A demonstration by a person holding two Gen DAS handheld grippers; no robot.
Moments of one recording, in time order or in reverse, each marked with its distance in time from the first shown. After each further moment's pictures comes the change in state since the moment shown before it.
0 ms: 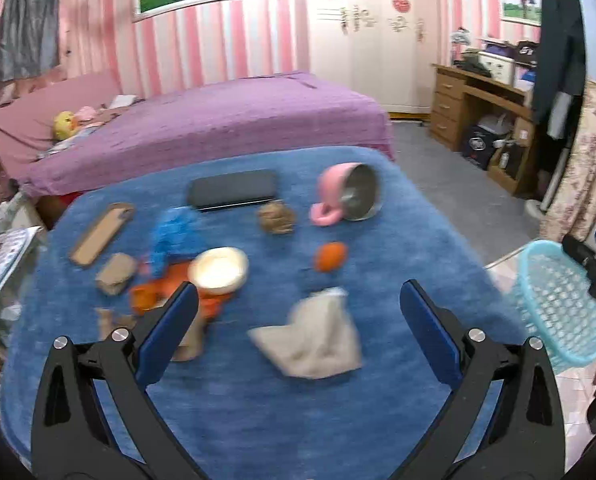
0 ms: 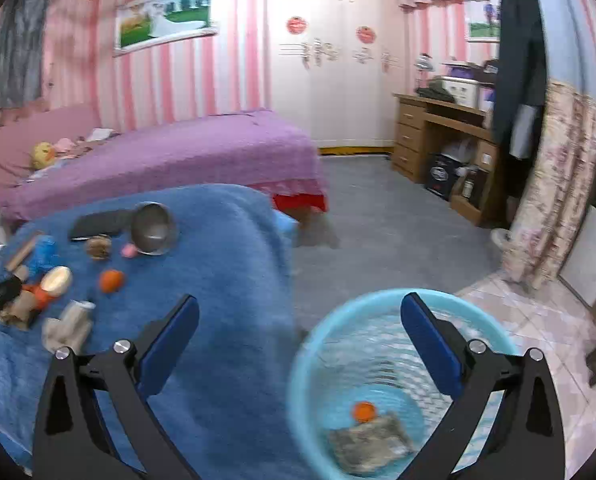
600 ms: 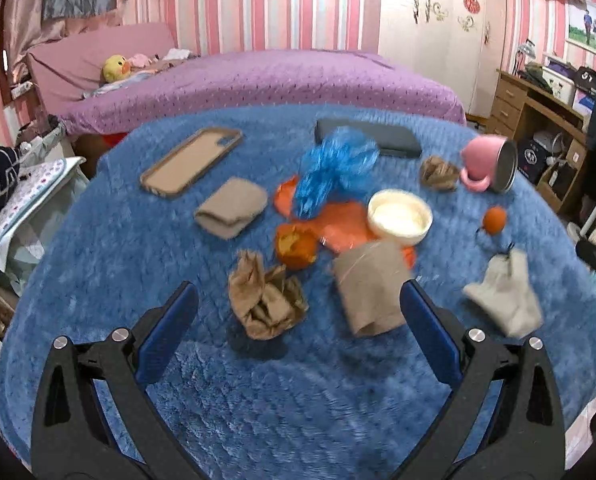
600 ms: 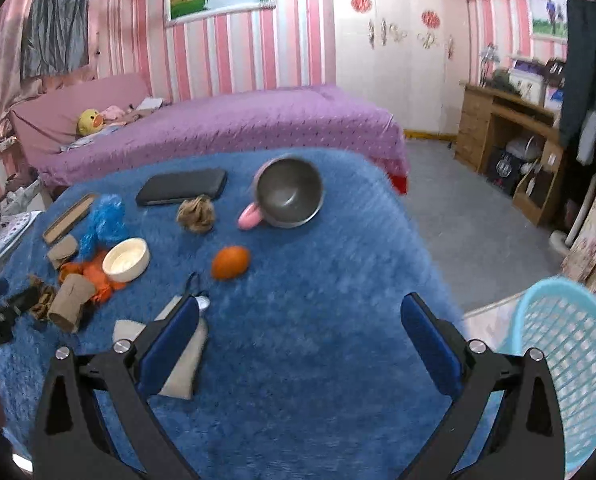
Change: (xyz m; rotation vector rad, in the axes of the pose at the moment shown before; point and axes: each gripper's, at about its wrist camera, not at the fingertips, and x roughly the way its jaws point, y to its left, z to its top) left arm 0.055 0.148 -0.058 -0.152 0.091 0.094; right arm 0.057 0.136 -0.028 -0.052 0.113 0.160
